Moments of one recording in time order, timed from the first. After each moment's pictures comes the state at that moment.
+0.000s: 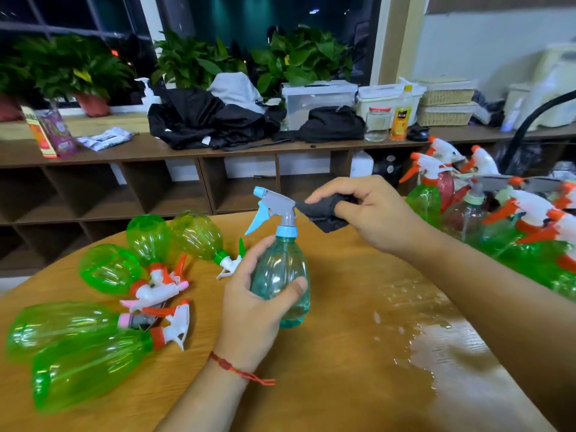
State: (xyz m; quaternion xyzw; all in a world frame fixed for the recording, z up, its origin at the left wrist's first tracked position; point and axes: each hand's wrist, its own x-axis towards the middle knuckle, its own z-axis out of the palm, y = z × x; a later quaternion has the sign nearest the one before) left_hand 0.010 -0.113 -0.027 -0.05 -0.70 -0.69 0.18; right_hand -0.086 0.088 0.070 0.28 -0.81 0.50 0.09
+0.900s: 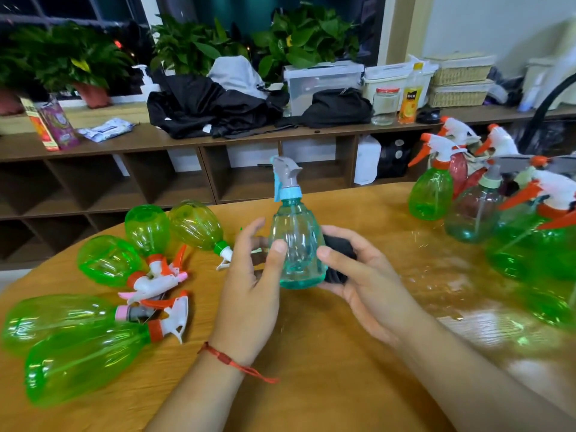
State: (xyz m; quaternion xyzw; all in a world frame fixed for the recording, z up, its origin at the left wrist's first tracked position) left_hand -0.004 -0.117 -0.033 -0.04 -0.77 -0.60 0.21; right_hand -0.028 0.063 -0.027 0.08 -0.53 0.84 -0.10
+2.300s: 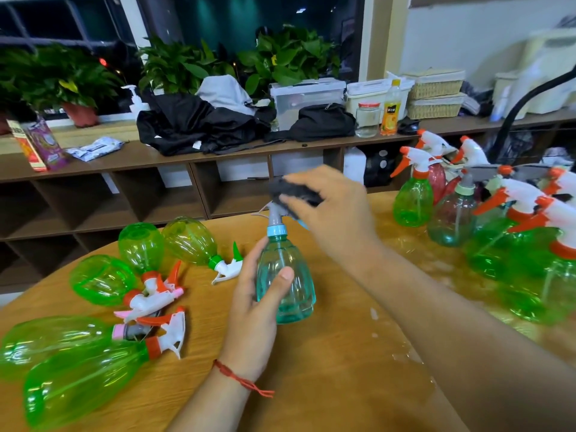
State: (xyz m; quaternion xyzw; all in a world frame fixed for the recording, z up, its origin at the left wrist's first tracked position) left_hand 0.010 -0.101 -0.031 -0.03 -0.64 -0.75 0.12; right_hand -0.091 0.041 0.044 0.23 -0.80 0.40 0.38
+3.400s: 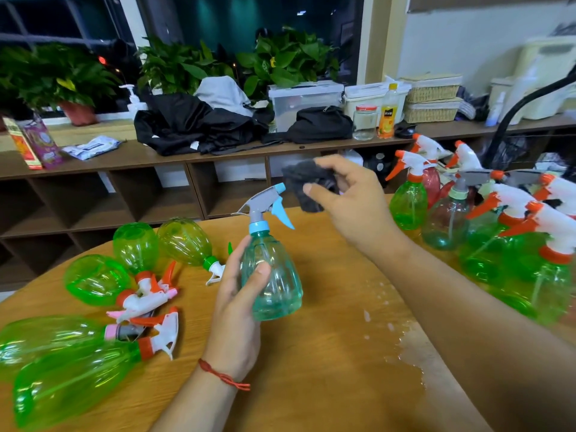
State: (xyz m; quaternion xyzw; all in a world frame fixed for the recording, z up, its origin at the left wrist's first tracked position) left_hand 0.006 -0.106 -0.024 0.01 -0.53 -0.84 0.11; right_hand -0.104 0.075 0.054 0.21 -0.74 0.59 0.23
